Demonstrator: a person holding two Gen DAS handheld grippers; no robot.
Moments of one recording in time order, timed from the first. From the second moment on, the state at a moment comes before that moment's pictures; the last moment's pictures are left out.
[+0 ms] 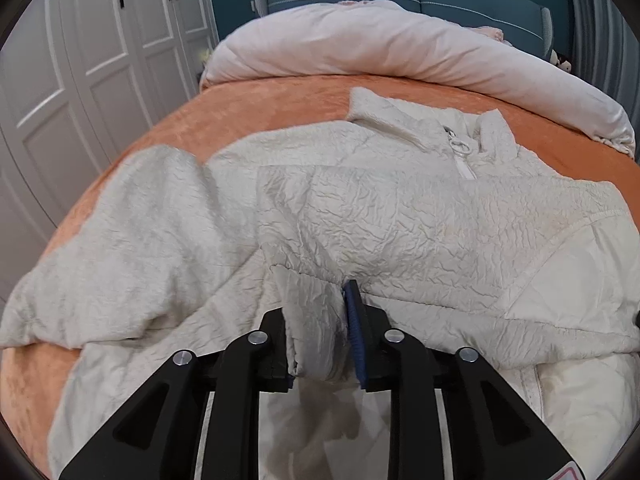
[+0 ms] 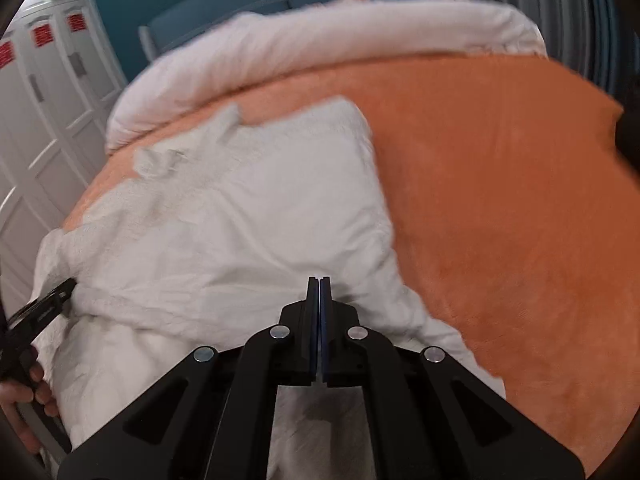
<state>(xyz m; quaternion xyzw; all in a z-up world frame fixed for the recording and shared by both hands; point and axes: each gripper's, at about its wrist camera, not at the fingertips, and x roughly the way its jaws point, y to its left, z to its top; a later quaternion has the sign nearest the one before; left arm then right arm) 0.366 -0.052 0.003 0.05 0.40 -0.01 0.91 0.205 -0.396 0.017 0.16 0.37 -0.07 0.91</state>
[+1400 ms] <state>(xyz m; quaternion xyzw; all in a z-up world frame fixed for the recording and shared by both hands) 0.277 0.175 0.169 -0.27 0.21 0.00 0.94 0.058 -0.190 0.060 0.08 0.37 0.08 0.92</state>
